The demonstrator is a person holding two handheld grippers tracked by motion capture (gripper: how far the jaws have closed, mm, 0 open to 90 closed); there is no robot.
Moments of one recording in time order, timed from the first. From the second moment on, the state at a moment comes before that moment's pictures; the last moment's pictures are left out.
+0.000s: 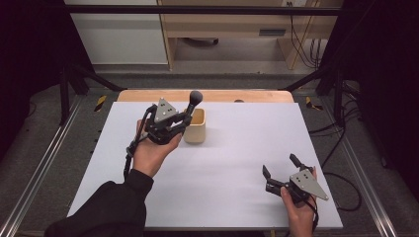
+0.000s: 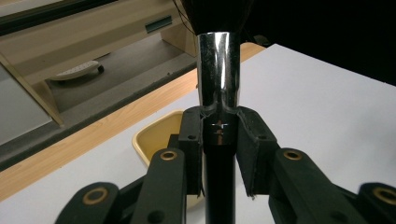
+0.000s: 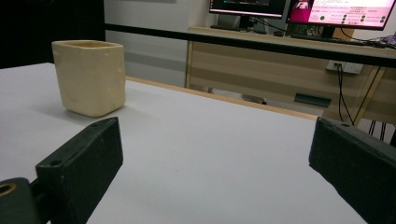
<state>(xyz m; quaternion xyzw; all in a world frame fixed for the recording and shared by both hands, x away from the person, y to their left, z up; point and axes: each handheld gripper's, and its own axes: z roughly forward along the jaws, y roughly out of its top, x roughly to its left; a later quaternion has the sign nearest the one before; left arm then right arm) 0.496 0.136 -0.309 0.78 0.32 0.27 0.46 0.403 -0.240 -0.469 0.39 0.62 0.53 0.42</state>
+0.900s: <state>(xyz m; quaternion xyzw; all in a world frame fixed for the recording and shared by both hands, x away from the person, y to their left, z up) 0.494 0.142 -0.316 0.75 0.35 0.31 0.48 0.402 -0.238 -0.468 0.39 0.62 0.53 0.42</state>
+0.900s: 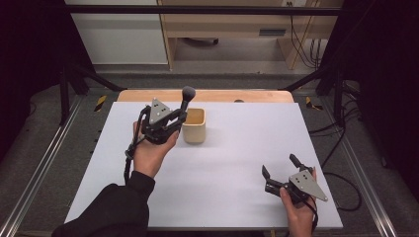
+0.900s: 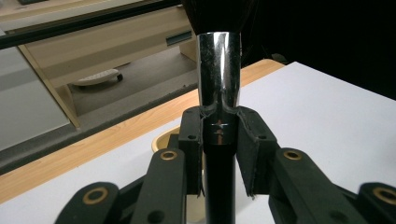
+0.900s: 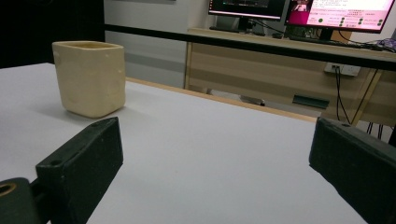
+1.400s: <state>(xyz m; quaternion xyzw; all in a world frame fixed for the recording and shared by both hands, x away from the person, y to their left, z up) 0.506 0.145 -0.320 0.73 0.37 0.31 0.49 0.402 -0.237 -0.468 0.39 0.62 0.53 0.43</state>
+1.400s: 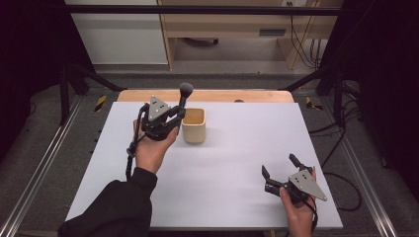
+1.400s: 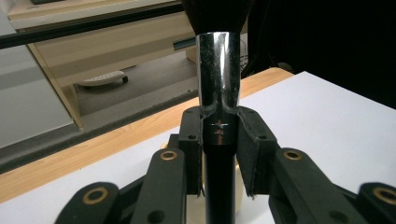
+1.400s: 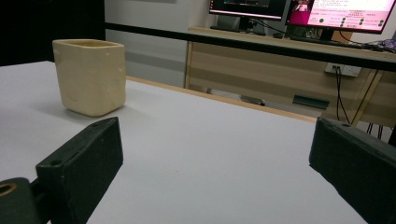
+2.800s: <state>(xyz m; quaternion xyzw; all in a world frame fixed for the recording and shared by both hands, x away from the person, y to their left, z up) 0.524 0.142 -0.330 0.70 0.39 0.32 0.50 0.404 -0.238 -0.469 0.39 0.62 0.53 0.43</state>
